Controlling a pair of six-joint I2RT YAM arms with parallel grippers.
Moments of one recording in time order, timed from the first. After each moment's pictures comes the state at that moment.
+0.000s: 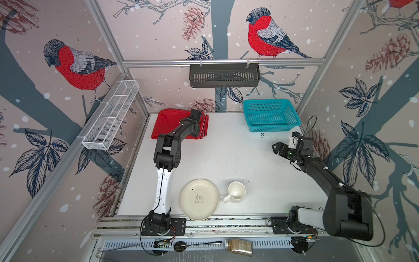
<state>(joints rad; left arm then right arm) -0.23 2.34 1.89 -0.62 -0.32 -0.06 -0.10 1.28 0.69 -0.16 -0.32 0.32</state>
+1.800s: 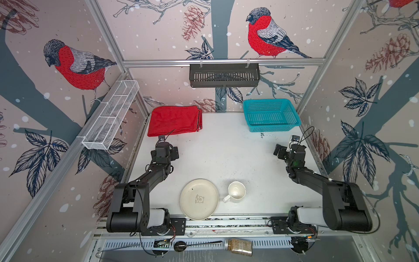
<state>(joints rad) 0.02 1.36 0.47 0.31 -0.22 -0.10 0.00 1.38 0.38 0.57 0.14 0.13</state>
